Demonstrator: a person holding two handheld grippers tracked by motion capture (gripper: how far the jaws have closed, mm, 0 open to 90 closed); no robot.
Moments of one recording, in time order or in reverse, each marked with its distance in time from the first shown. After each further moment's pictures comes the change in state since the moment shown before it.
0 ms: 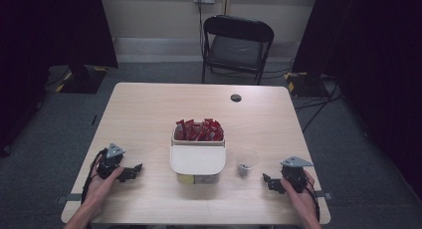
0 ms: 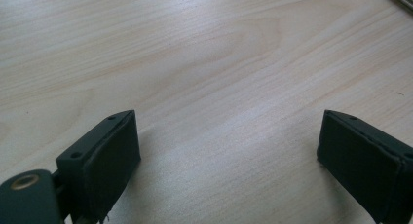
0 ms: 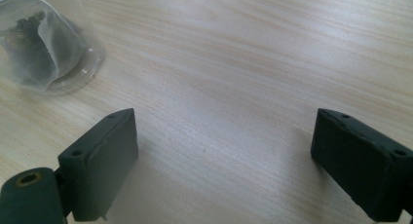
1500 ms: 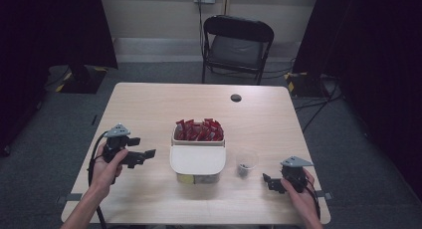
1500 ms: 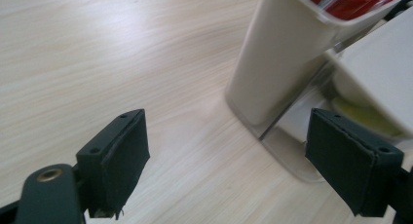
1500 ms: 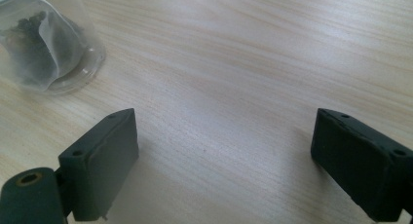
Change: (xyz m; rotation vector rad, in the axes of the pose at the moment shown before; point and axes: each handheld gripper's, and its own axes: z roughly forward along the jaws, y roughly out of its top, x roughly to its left) left arm -0.025 0.078 -0.041 -0.088 -0.268 -0.009; right arm 0.000 0.000 0.000 0.000 0.006 -0.004
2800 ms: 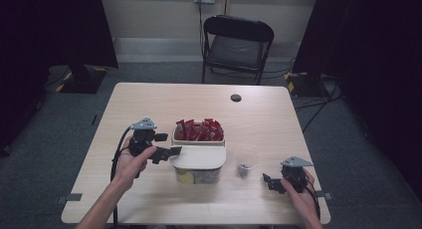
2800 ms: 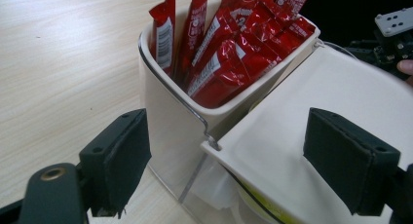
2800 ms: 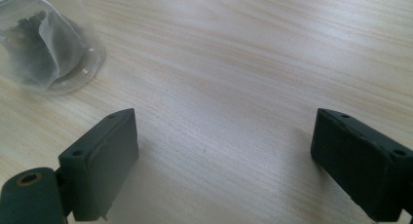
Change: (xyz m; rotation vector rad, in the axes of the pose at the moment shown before) left arm -0.052 0.043 0.036 -0.012 -0.176 0.052; right arm 0.000 0.000 0.000 0.000 0.000 0.000
